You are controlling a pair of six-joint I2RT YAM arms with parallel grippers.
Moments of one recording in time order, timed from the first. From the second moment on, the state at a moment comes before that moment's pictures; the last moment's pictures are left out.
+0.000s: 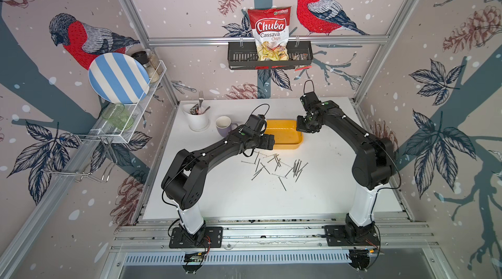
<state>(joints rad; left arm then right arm) -0.61 1.75 1.26 -0.36 0.10 -0.37 0.41 1.96 1.73 -0.97 -0.01 0.41</state>
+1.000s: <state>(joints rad) -0.56 1.73 1.23 -0.39 0.12 -0.36 0.43 2.34 1.96 -0.98 -0.03 0.34</state>
